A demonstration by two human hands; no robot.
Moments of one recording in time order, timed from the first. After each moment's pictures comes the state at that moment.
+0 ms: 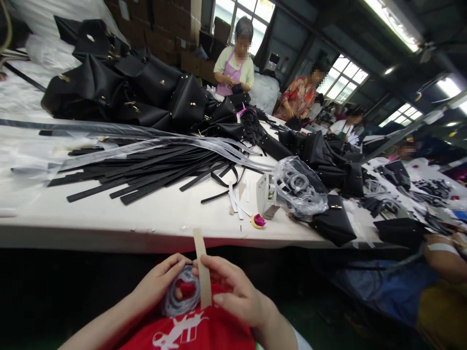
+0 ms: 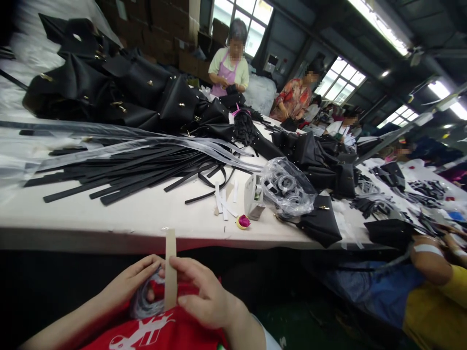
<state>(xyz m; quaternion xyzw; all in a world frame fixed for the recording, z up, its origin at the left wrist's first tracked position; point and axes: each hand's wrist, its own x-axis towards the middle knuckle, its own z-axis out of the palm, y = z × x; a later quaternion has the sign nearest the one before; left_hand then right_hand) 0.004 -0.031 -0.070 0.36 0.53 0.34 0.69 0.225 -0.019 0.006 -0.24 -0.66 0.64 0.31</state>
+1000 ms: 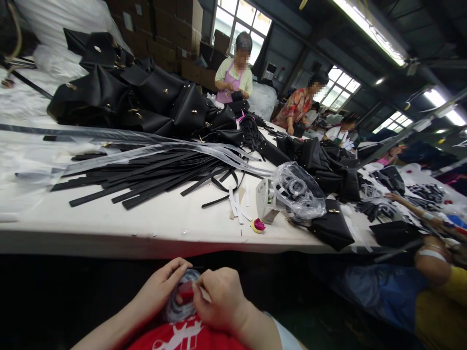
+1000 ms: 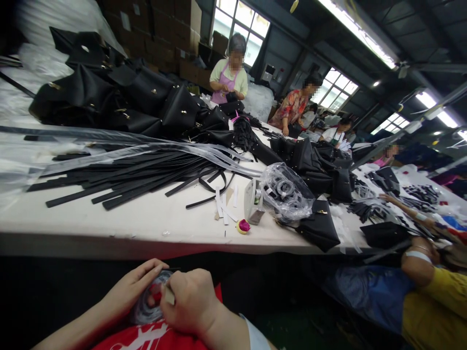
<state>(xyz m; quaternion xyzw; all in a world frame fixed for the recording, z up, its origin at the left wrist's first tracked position) 0.003 -0.033 -0.078 0.40 0.55 0.33 0.65 0.181 -0.026 -0.021 -0.37 -0.88 0.07 0.29</state>
